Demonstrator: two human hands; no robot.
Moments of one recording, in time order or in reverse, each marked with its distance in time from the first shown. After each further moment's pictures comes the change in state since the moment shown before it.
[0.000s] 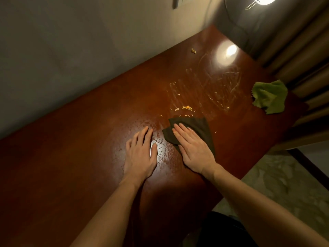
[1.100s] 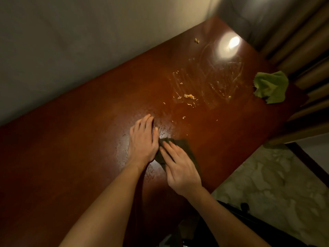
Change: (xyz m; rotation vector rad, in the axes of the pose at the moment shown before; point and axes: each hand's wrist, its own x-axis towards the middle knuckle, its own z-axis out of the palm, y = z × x) left_hand -0.002 0.000 -0.001 -0.129 0.060 -0.020; right_hand -0.069 -0.104 0.032 0.089 0.085 0.041
